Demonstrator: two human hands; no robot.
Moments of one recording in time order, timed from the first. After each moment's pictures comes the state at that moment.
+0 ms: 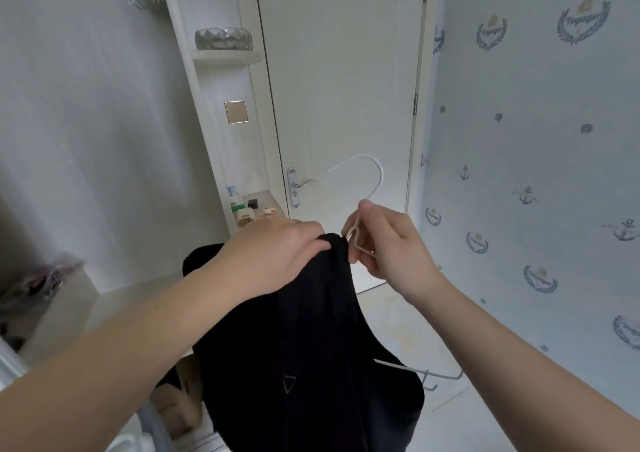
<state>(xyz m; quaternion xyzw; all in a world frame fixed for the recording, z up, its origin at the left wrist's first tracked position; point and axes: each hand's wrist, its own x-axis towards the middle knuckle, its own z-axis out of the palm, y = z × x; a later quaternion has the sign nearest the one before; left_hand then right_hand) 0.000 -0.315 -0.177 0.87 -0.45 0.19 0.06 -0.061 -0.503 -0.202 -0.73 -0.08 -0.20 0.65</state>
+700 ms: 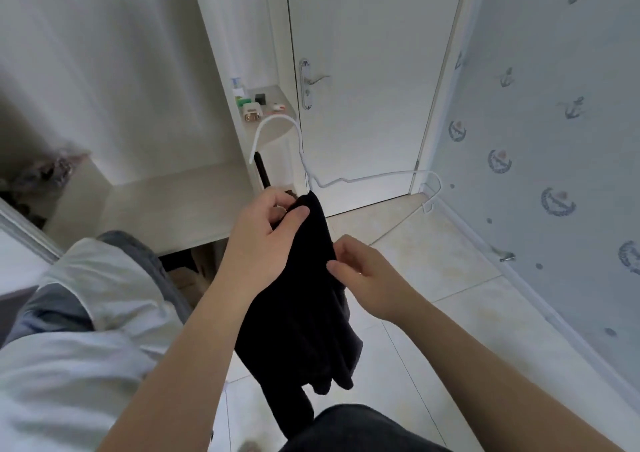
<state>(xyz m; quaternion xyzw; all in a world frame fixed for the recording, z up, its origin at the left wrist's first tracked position) -0.054 -0.293 -0.322 0.82 -0.13 0.08 0.56 -0.103 -0.471 -0.369 -0.83 -0.08 0.02 0.55</state>
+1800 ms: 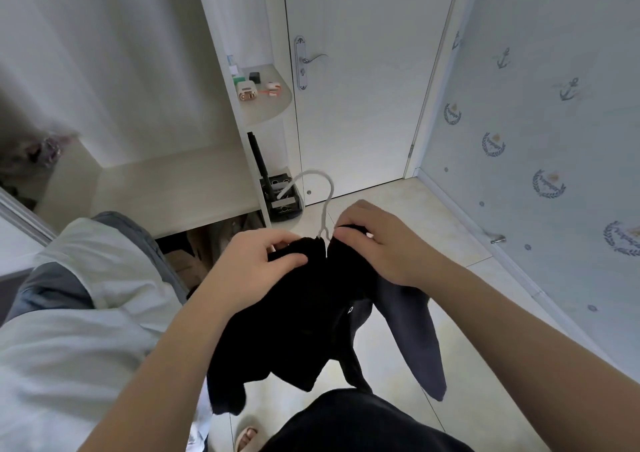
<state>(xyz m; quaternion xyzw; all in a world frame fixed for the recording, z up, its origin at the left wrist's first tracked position) -0.075 -0.246 -0.361 0.89 -0.25 -0.04 0.38 -0.112 -0.483 -0.340 -0.89 -0.15 -0.02 0.43</state>
